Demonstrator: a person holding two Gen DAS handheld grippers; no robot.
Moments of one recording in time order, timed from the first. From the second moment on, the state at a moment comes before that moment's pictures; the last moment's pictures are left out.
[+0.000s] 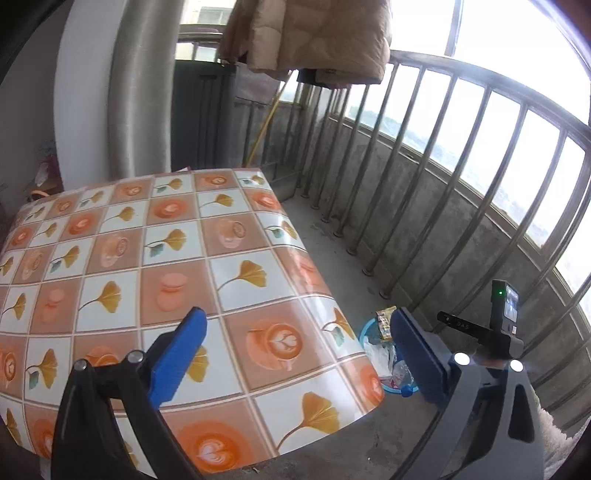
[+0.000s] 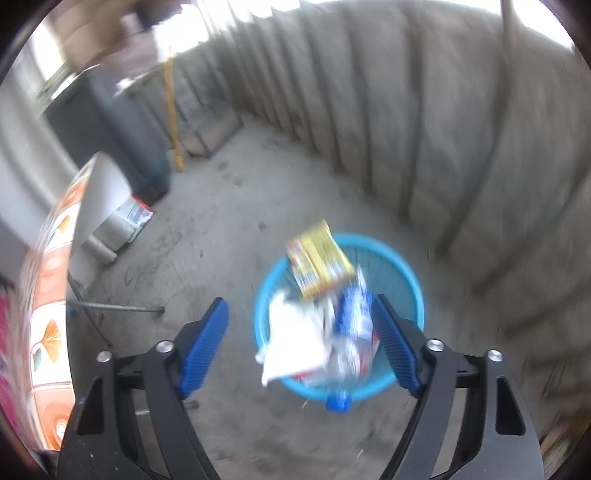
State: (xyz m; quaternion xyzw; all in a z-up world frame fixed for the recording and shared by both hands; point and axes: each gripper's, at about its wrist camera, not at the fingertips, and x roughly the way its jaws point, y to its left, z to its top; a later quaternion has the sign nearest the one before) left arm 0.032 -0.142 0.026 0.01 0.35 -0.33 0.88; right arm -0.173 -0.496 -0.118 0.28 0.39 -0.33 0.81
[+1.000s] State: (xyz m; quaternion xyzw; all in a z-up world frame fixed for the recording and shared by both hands) left arm 0.052 -0.093 -0.023 -0.05 0.40 -0.25 0.88; right arm -0.033 -0.609 -0.295 0.31 0.57 -0.33 0.68
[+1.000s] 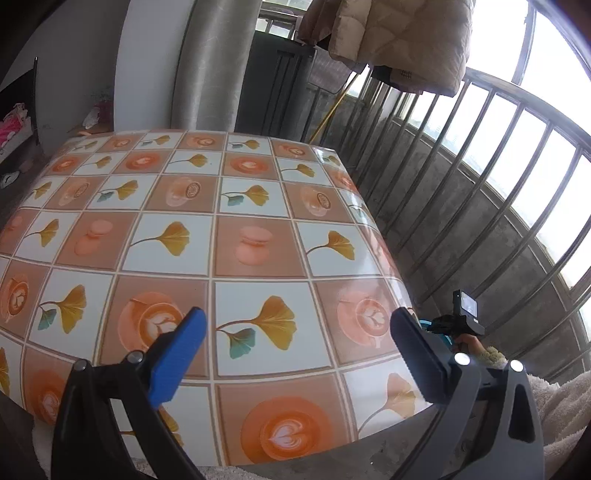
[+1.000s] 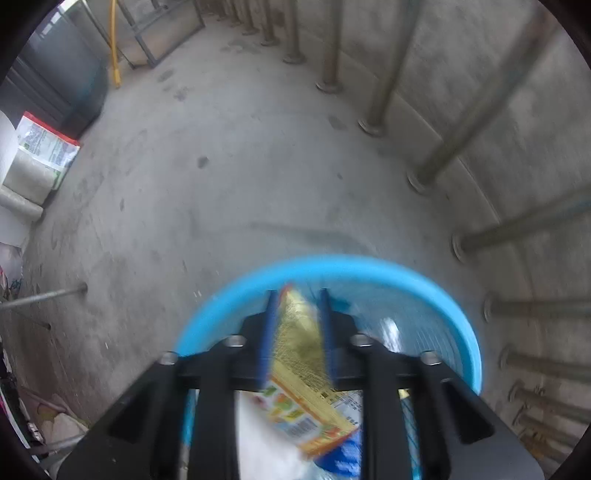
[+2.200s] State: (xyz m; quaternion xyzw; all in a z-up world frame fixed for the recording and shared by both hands) left arm -0.030 -0.051 0.009 0.01 0.38 -0.09 0.92; right arm -0.088 -0.155 0.031 0.04 0.32 -0.22 0.92
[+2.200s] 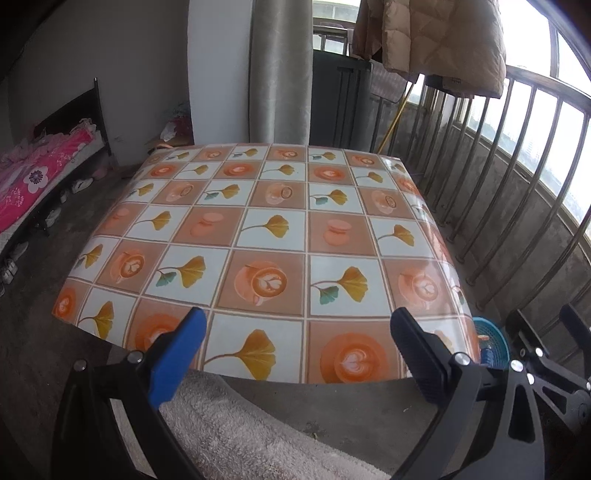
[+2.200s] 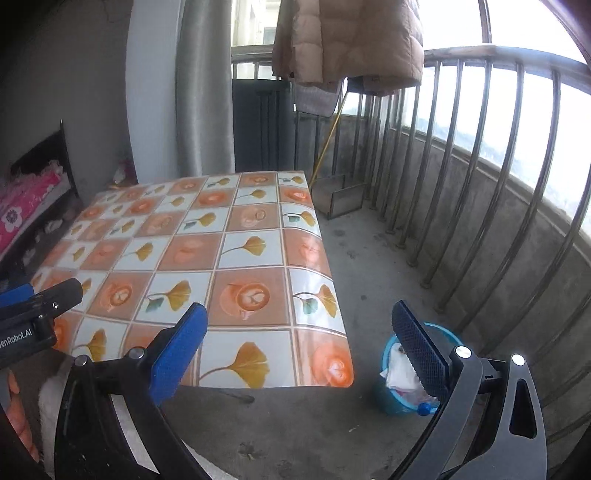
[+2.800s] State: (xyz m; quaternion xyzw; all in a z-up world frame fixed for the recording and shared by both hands) left arm -0.052 -0.058 -0.004 0.04 0.40 -0.07 0.91; right arm -0.114 -0.165 0.009 0.04 0.38 -0.27 0.89
